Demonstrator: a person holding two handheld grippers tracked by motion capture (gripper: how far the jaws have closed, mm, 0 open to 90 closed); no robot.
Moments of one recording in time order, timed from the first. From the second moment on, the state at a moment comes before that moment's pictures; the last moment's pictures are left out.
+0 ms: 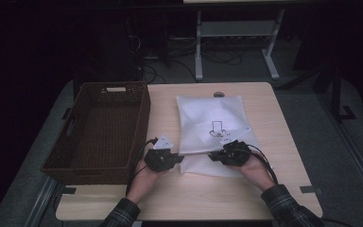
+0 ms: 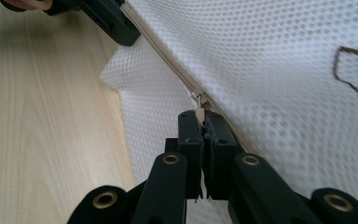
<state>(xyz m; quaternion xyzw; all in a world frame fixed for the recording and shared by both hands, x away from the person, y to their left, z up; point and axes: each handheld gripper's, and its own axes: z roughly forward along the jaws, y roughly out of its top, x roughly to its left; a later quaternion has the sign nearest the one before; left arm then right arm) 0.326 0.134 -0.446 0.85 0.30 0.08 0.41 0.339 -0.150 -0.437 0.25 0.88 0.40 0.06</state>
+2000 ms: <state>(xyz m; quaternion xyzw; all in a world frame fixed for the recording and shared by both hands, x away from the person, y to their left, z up) 0.329 0.132 -0.445 0.85 0.33 0.09 0.41 0.324 -0.277 -0.439 0.35 0.85 0.38 0.10</state>
